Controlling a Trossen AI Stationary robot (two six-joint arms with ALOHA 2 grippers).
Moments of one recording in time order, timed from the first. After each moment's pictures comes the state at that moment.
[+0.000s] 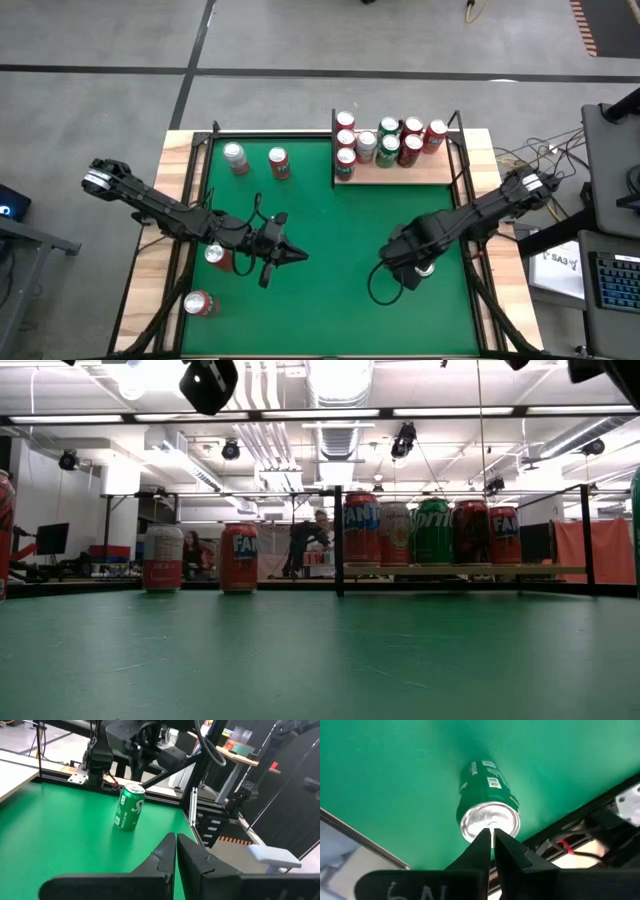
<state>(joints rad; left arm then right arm) -0.37 1.26 0.70 0.42 -0.16 -0.35 0.42 1.61 1.49 -1.56 -0.16 1.06</state>
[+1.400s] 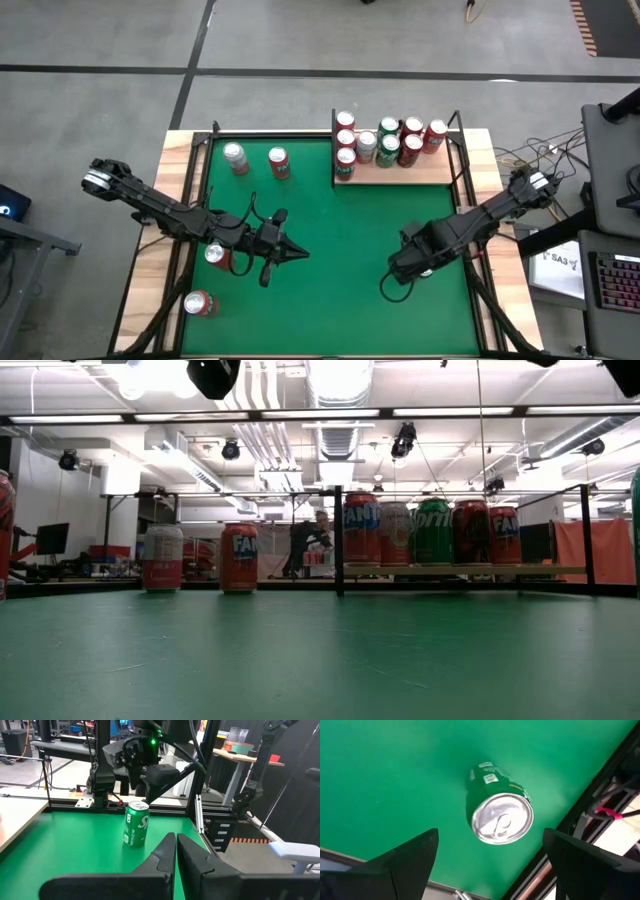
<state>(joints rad) -0.37 1.26 0.70 0.48 -0.17 -0.19 0.49 1.55 1.44 -1.49 -0.11 1.57</state>
